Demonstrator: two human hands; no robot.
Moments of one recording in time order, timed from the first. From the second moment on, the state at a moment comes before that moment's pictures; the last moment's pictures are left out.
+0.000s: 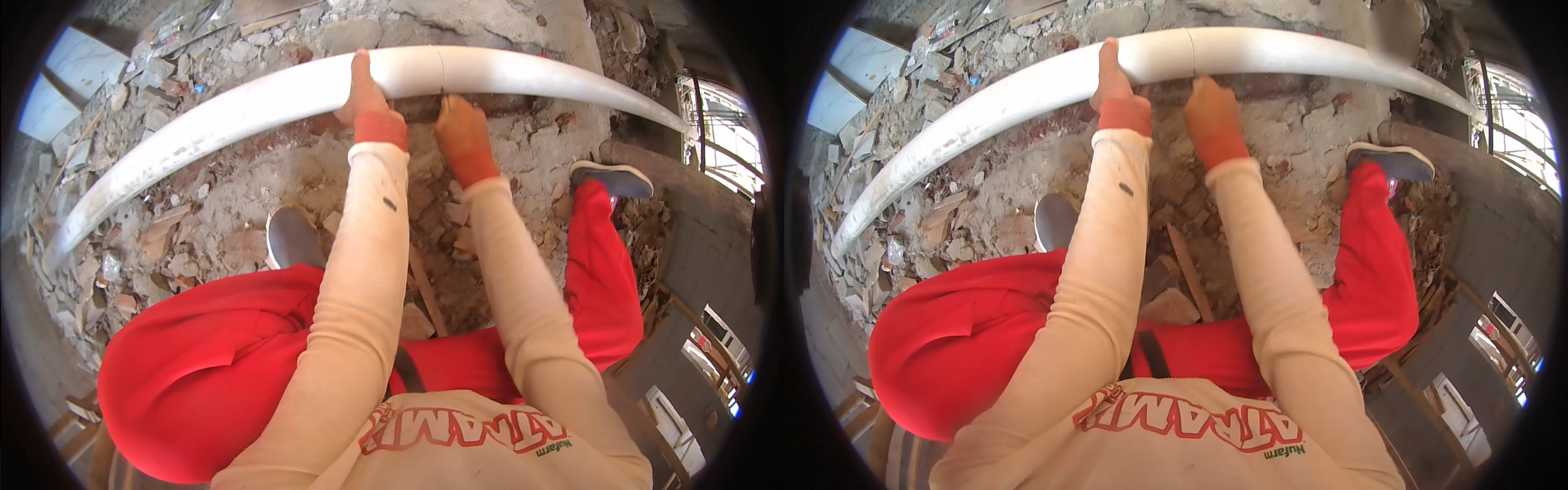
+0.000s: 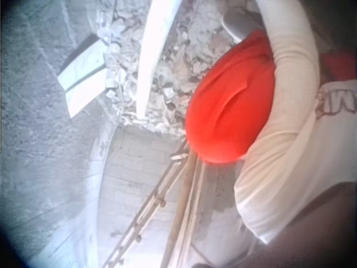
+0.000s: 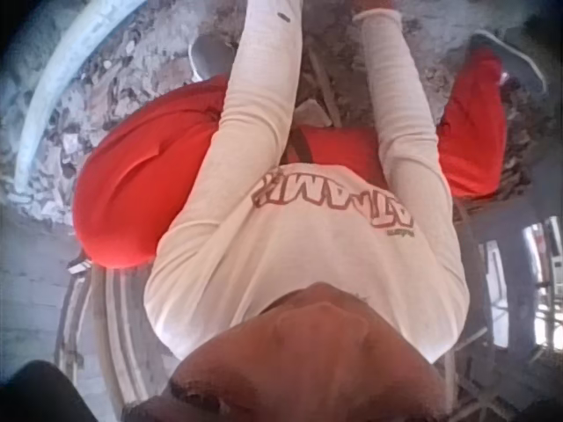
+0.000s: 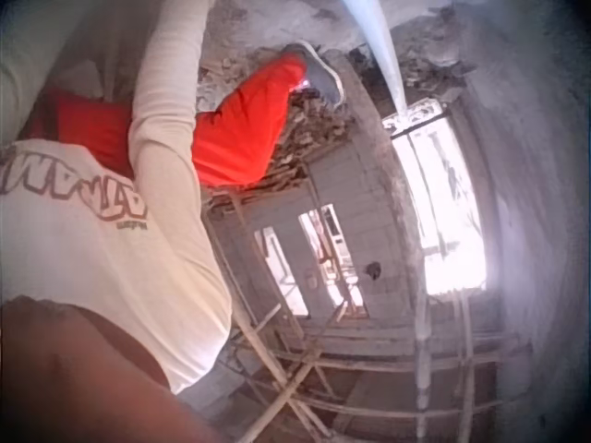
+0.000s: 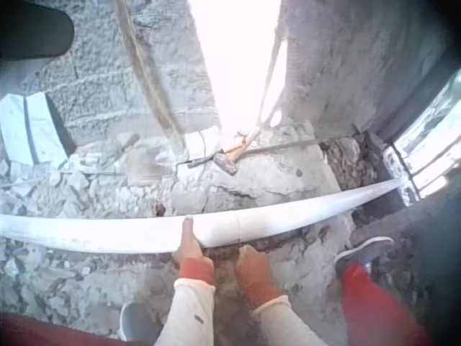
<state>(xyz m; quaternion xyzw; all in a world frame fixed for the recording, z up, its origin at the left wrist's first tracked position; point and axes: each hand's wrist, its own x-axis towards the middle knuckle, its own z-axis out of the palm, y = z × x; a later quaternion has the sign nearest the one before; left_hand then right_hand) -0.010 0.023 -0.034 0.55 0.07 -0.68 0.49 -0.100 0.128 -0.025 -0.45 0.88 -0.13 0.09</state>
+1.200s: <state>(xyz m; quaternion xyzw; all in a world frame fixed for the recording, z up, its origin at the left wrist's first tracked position) -0.012 0.049 -0.052 0.41 0.00 -0.79 0.47 -0.095 0.114 -0.014 -0.34 0.92 -0.09 0.18</state>
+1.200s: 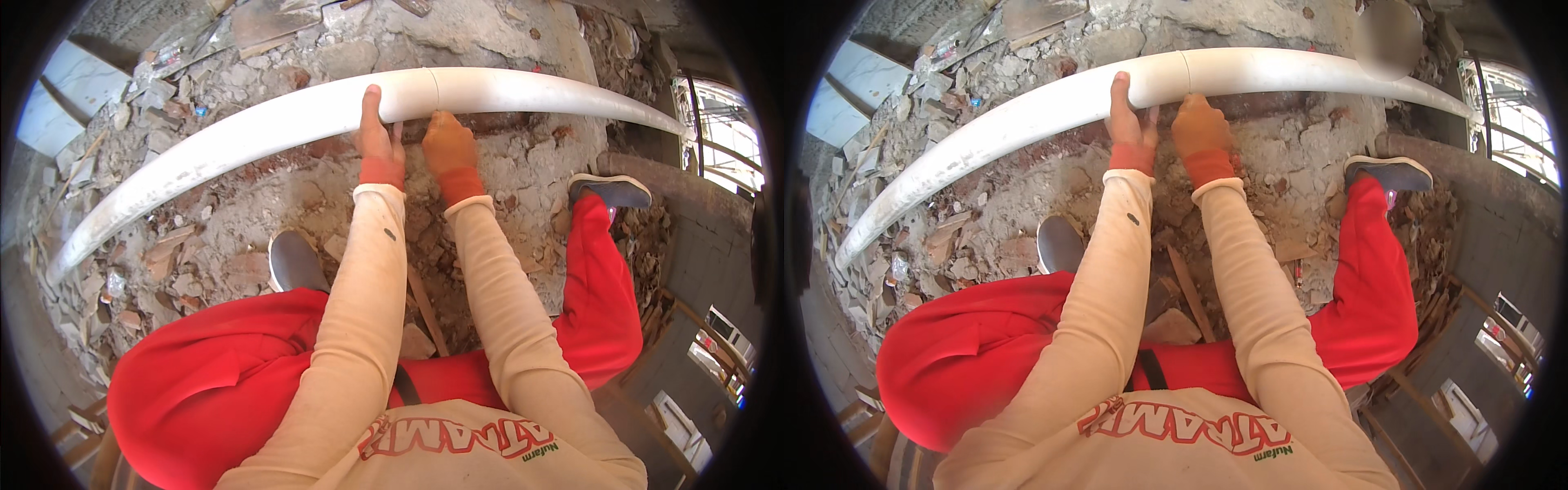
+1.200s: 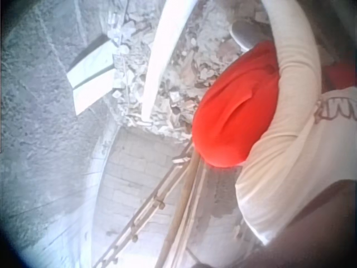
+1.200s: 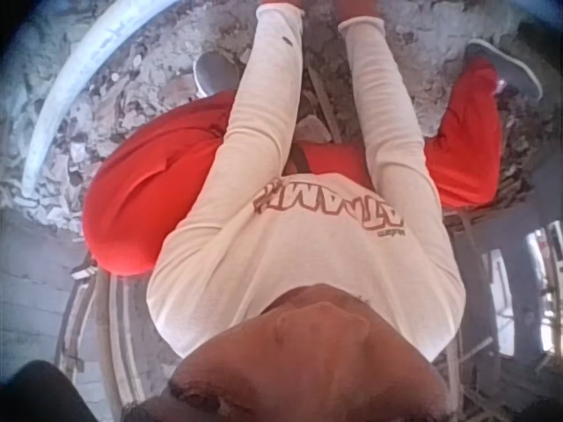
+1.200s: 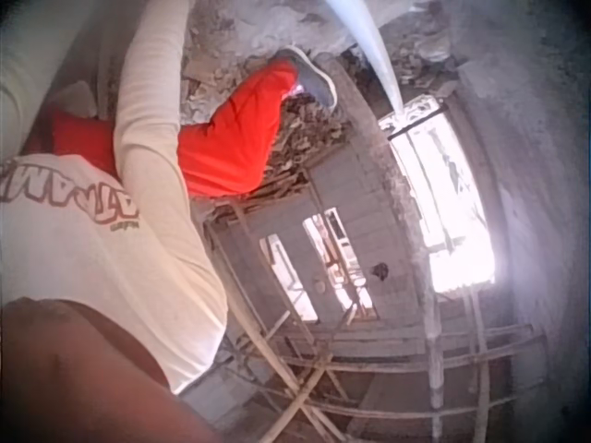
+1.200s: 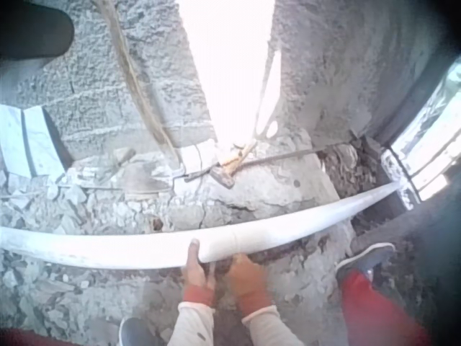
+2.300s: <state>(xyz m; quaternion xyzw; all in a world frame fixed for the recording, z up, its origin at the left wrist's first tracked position) -0.013 0.046 -0.035 0.49 0.01 -0.74 0.46 -0.093 0.124 -0.005 -0.36 0.90 -0.18 0.16</state>
